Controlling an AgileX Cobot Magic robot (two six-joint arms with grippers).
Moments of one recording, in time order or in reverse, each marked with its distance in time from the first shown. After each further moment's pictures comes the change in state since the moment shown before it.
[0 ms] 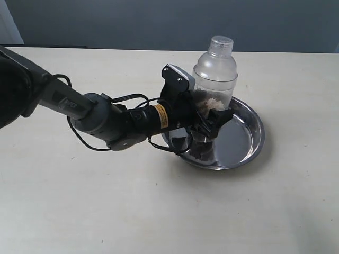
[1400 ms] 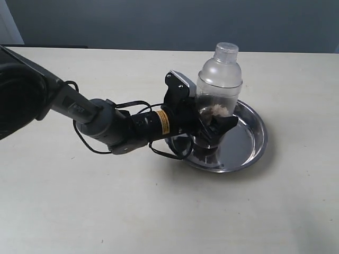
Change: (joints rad) left arm 0.000 0.062 -0.021 0.083 -0.085 -0.048; right arm 0.000 0.000 0.000 0.000 0.000 0.000
